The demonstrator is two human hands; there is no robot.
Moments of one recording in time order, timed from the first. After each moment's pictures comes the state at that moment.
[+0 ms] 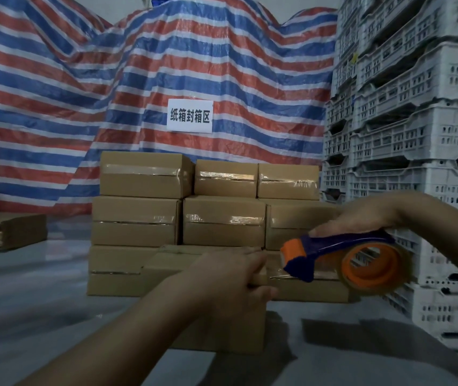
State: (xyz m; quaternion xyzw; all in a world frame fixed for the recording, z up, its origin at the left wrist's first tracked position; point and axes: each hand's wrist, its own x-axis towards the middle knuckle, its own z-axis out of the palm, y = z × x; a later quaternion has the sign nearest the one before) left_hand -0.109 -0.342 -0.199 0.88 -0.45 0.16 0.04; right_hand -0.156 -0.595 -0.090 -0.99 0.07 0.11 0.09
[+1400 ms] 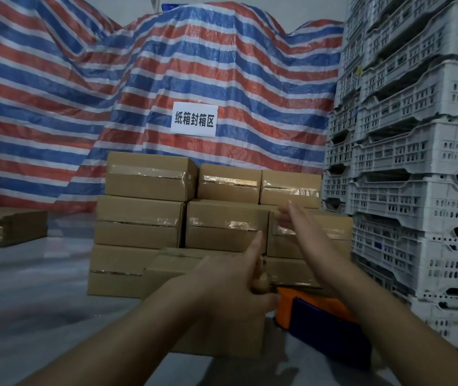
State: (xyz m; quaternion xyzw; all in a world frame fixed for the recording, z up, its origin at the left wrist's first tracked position) left_hand -0.109 -0.336 -0.198 0.88 -0.44 0.10 0.15; right_hand -0.132 -0.503 -0.169 -0.80 -0.01 -0.33 0.51
